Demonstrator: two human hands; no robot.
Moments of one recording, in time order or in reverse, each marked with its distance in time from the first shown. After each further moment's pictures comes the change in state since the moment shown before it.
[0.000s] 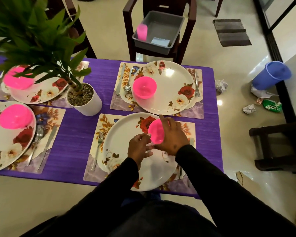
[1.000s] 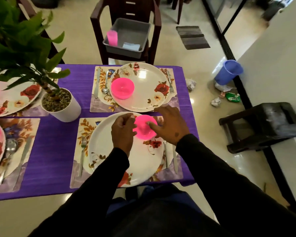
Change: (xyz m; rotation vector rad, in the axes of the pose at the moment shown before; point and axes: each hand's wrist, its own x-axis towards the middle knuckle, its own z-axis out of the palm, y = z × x) left_hand -0.023 0.034 -0.005 -0.009 -0.026 0.449; right_hand -0.059 -0.012 -0.064 0.072 0.288 0.042
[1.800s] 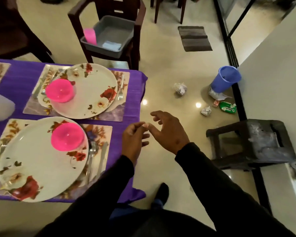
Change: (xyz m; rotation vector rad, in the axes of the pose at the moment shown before) left_hand -0.063 -0.028 0.321 -0.084 -0.054 -0.143; right_hand 0.019 0.264 -0.130 0.244 -0.044 -0.081
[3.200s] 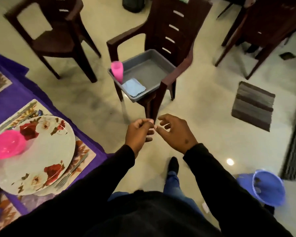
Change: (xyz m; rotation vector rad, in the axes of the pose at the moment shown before) left_hand 0.420 0.229 0.243 -0.139 0.402 0.012; right_hand 0.551 0.107 -0.181 0.021 -0.418 -0.344
